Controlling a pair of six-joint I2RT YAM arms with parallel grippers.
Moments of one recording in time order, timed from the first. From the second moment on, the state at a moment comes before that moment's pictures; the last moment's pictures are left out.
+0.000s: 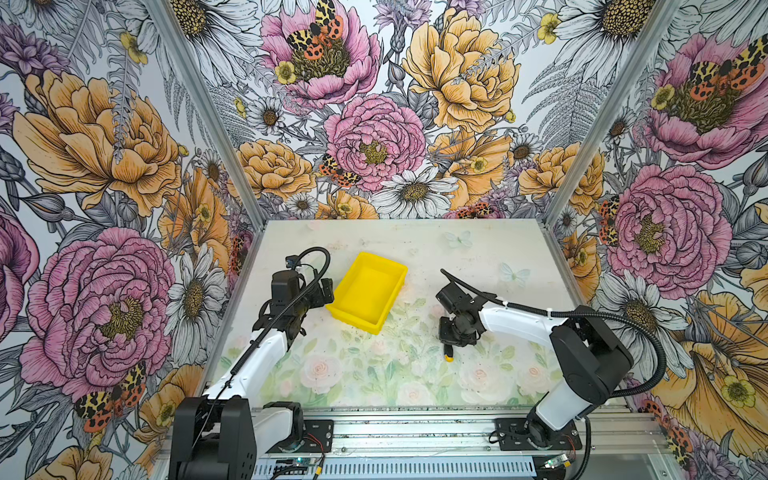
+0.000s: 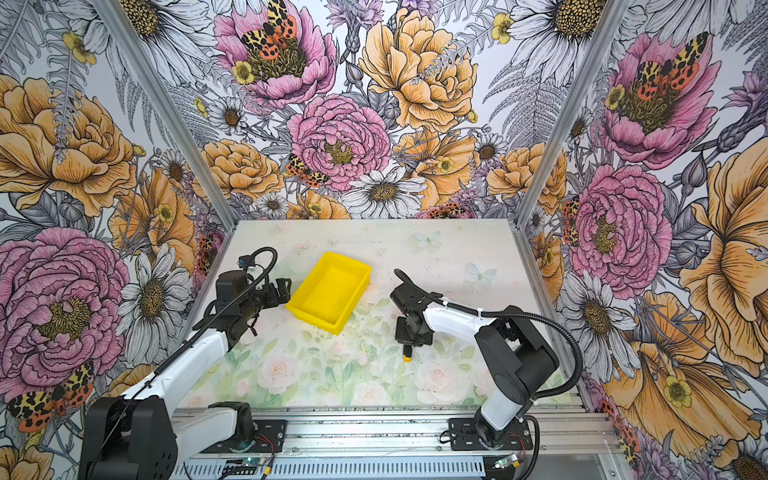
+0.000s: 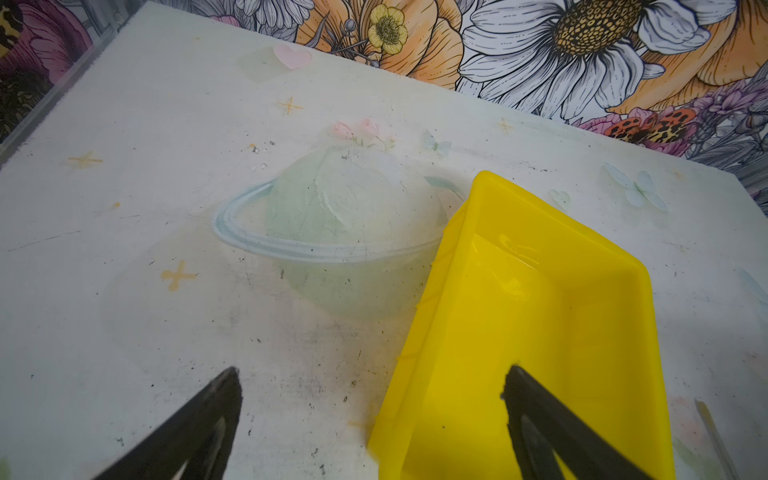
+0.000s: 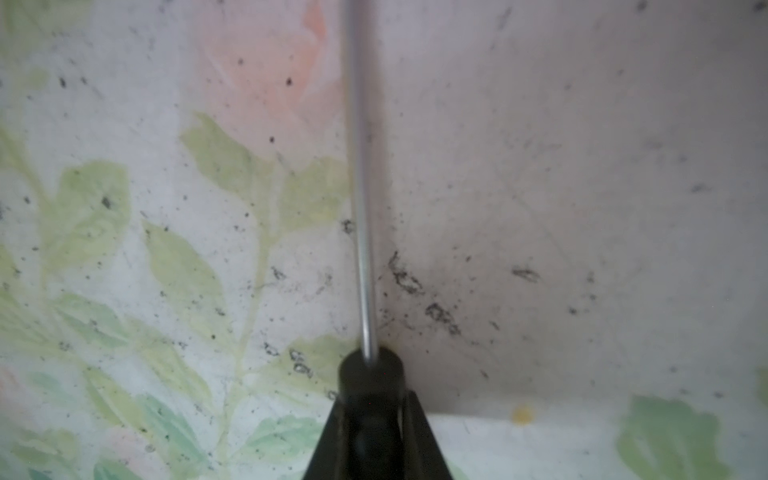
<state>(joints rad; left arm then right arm) -0.04 1.14 0.61 -0.03 0.08 -0.25 0.64 1.64 0.93 -0.66 -0.08 0.75</state>
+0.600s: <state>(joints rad) -0.04 1.14 0.61 -0.03 0.08 -0.25 0.68 1.62 1.03 -0.68 -0.03 0.69</state>
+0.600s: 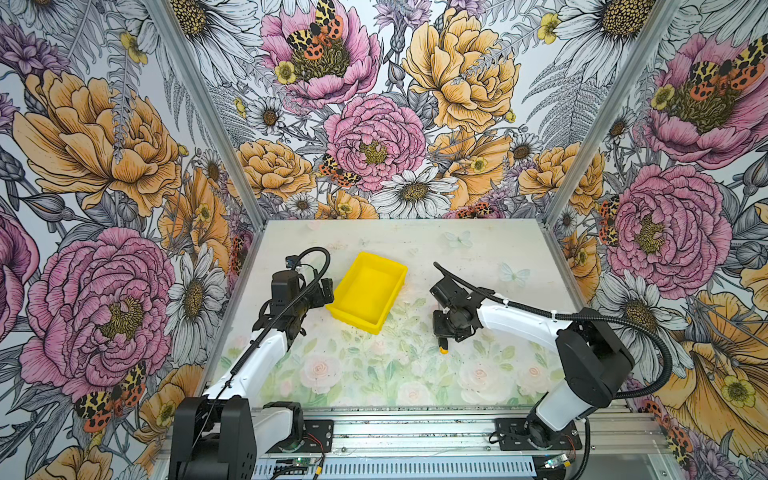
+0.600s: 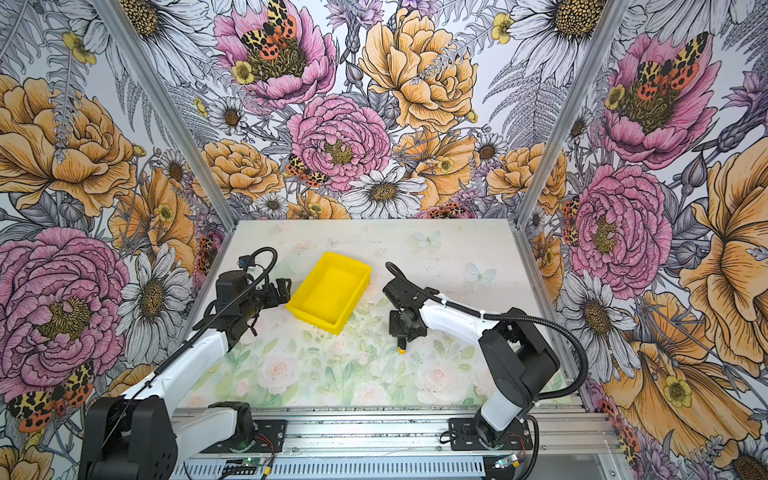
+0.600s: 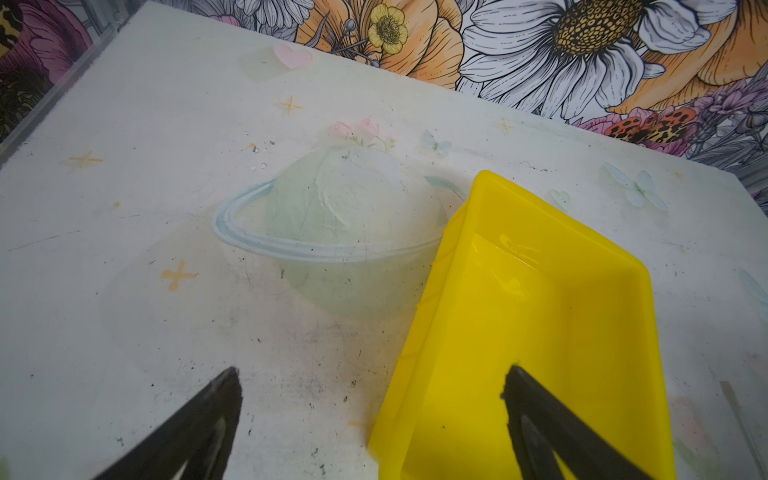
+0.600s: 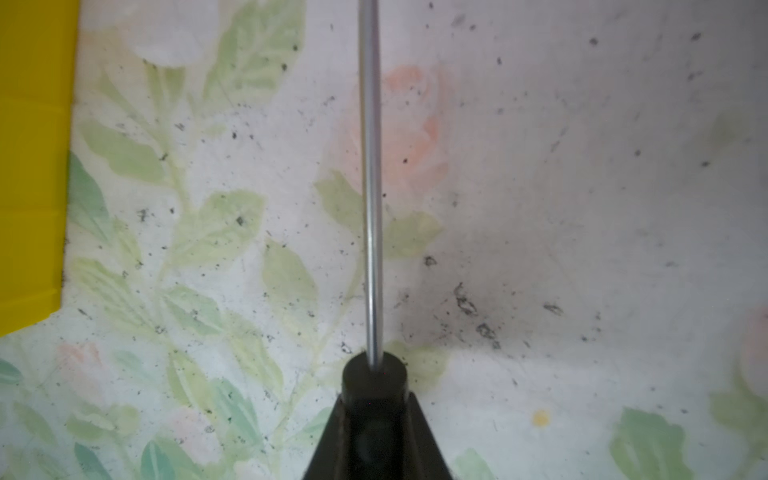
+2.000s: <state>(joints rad) 0.00 1.08 0.58 -0.01 0.07 -0.27 0.77 2.23 2.00 -0.70 -0.25 0.90</state>
